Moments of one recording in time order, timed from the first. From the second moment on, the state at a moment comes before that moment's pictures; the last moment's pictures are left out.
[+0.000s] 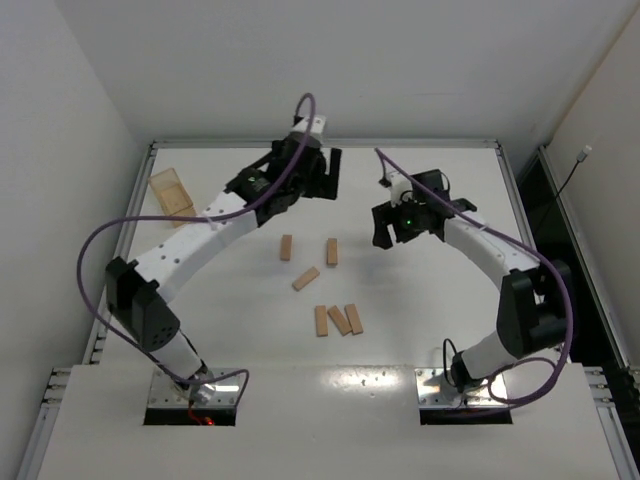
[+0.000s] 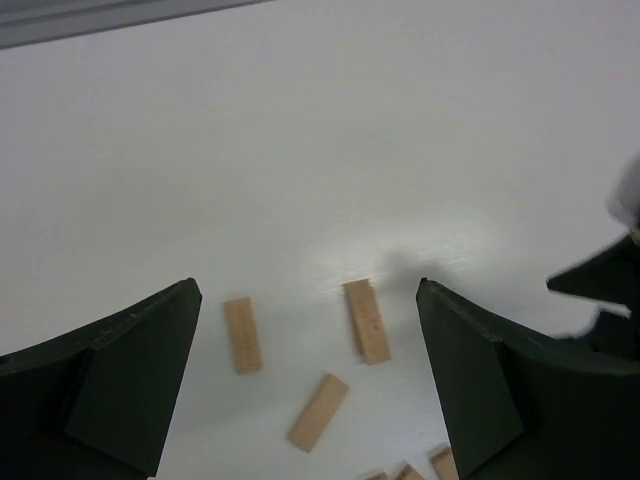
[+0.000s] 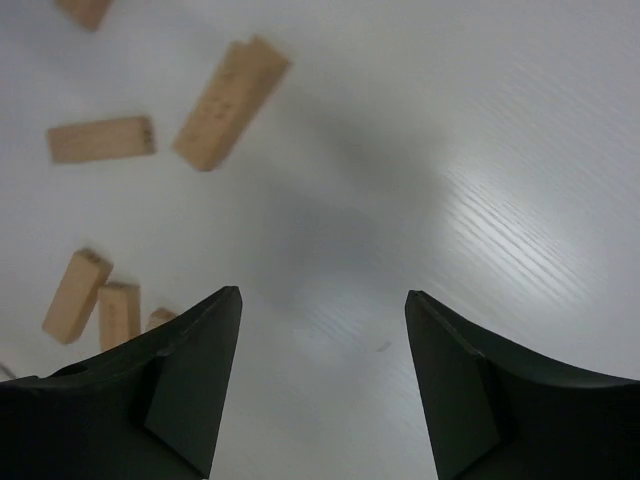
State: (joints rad) left arm -0.72 1.65 1.67 -0.55 -0.38 -0.32; right arm 0.25 1.54 1.04 -0.42 -0.31 -0.10
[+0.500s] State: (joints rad) left arm -0.06 1.55 1.41 -0.54 0.02 -0.29; right arm 0.66 1.70 1.17 -0.57 -0.52 -0.66
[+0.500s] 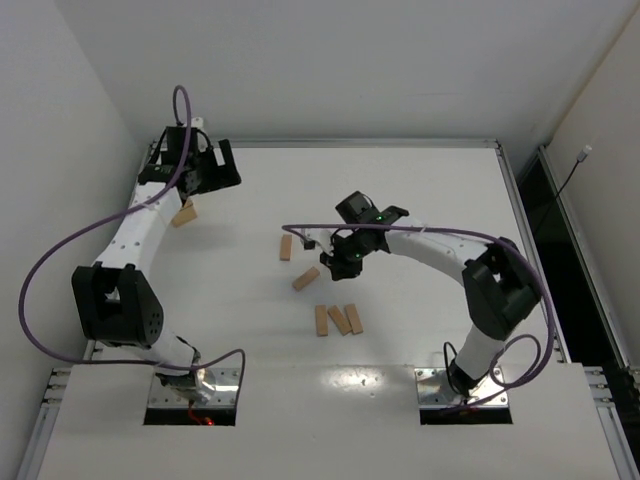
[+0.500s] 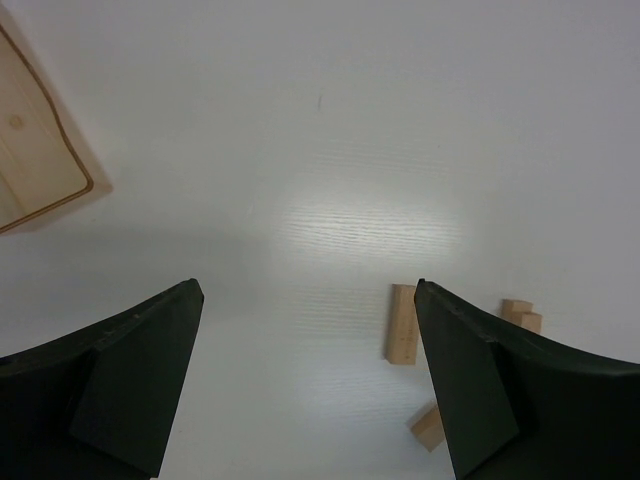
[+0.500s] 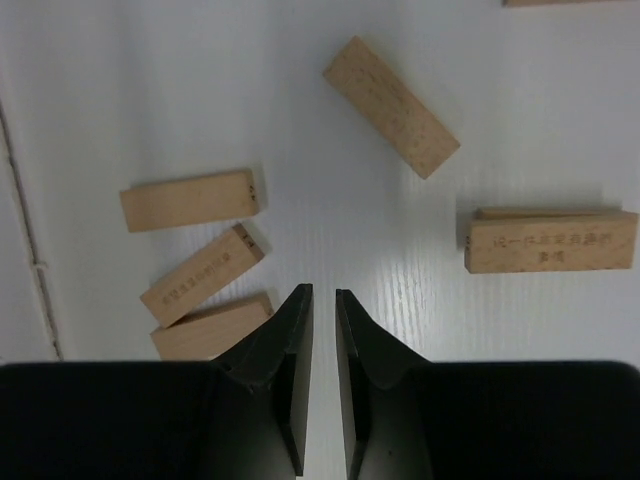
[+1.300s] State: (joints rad) left arm 0.05 1.55 1.42 -0.51 0.28 -0.30; right arm 0.71 1.95 1.35 -0.68 -0.33 -0.86
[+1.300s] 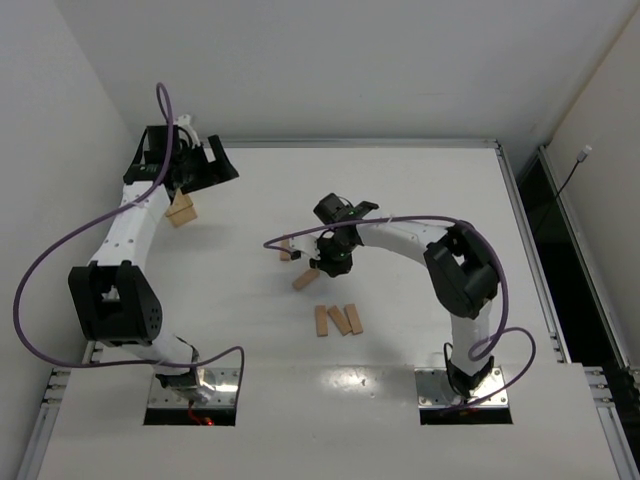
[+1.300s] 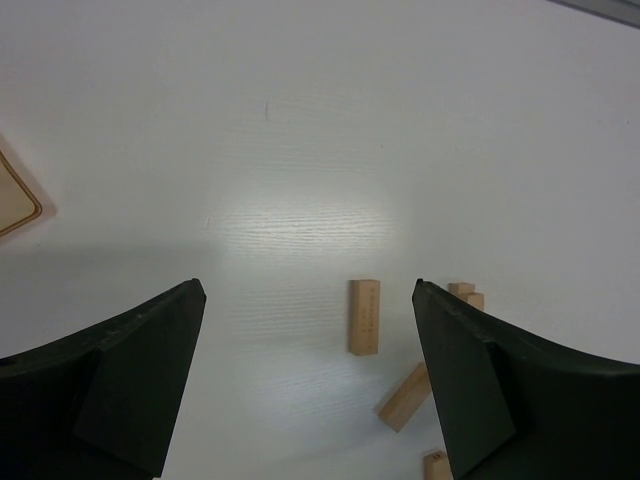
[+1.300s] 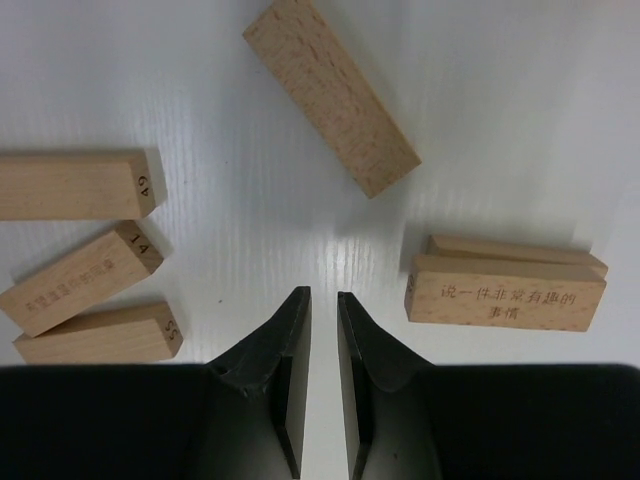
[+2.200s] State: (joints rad) left arm 0.07 1.59 1.42 -0.51 0.33 -0.32; right arm 0.71 2.04 1.41 -0.72 -0.32 -0.89
